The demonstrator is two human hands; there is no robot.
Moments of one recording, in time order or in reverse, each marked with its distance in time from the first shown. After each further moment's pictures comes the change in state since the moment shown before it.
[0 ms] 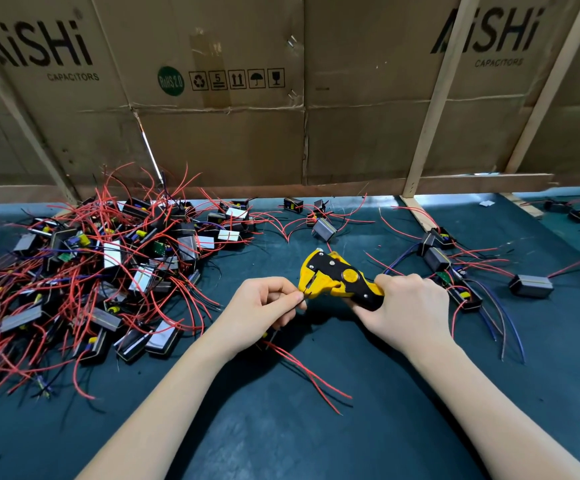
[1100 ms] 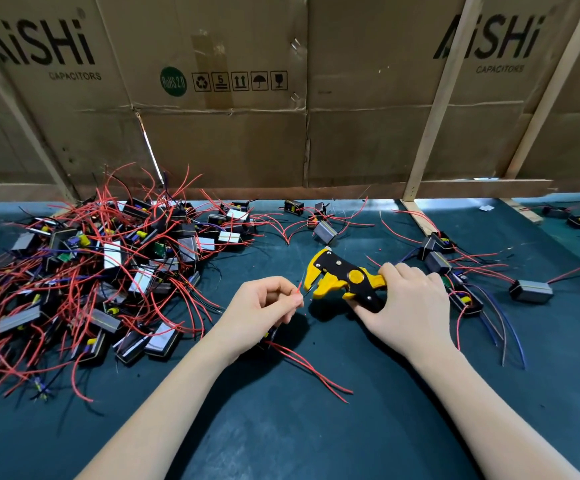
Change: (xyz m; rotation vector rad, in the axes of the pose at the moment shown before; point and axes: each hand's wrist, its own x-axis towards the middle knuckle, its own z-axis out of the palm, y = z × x) left_hand 0.004 -0.013 -0.002 -0.040 0.051 0.007; right_hand 0.004 0.008 0.012 0.019 0.074 -0.006
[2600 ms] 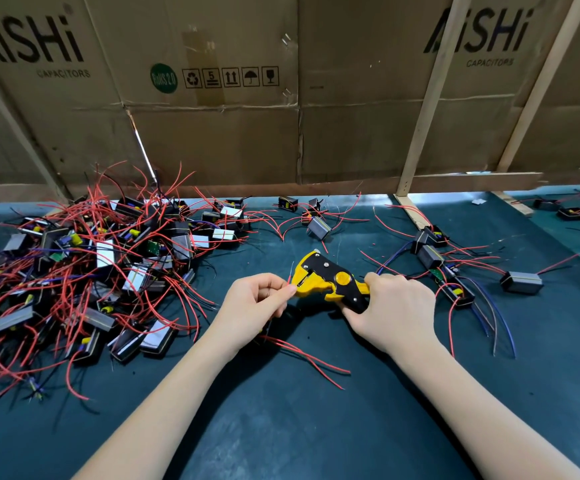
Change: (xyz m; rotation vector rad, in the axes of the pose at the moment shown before) left_hand 0.003 -0.003 0.006 0.030 0.139 -0.064; right_hand -0.003 -0.017 -0.010 -0.115 -0.138 0.019
